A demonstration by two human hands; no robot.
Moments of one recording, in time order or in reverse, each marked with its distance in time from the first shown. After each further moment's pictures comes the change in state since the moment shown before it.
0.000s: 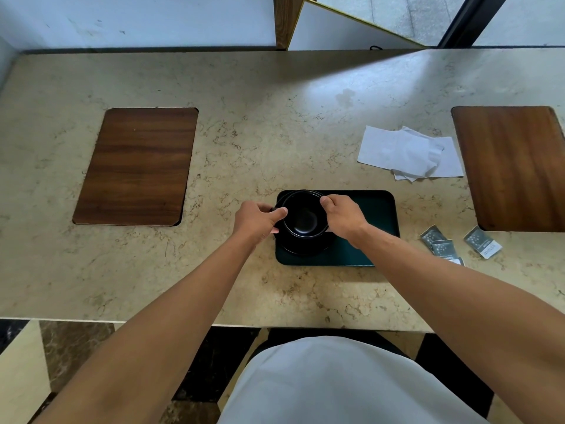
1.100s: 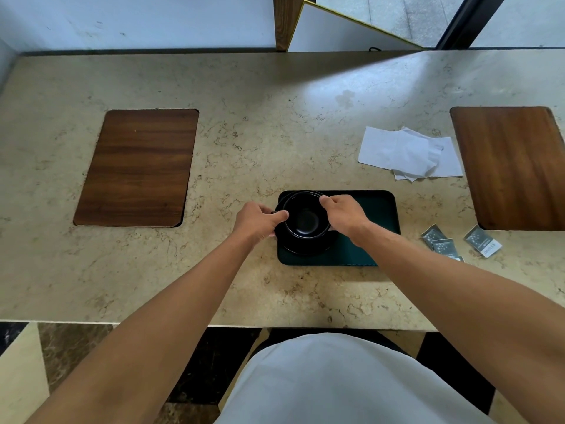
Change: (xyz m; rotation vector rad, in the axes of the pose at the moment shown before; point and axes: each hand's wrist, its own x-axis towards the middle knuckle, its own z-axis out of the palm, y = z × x) left_hand 0.003 -0.002 -0.005 0.087 -0.036 -0.012; right_hand 0.005 0.000 0.002 0.079 0.023 0.066
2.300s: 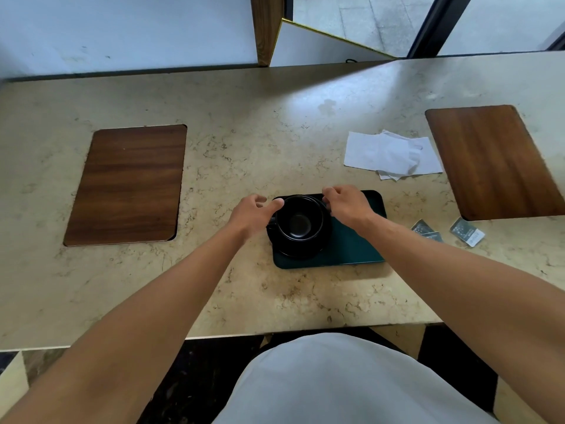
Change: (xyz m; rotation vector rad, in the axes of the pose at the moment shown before) left_hand 0.000 0.027 -0.013 0.191 -0.091 0.115; right_hand -0.005 -0.007 -0.027 -0.034 0.118 -0.068
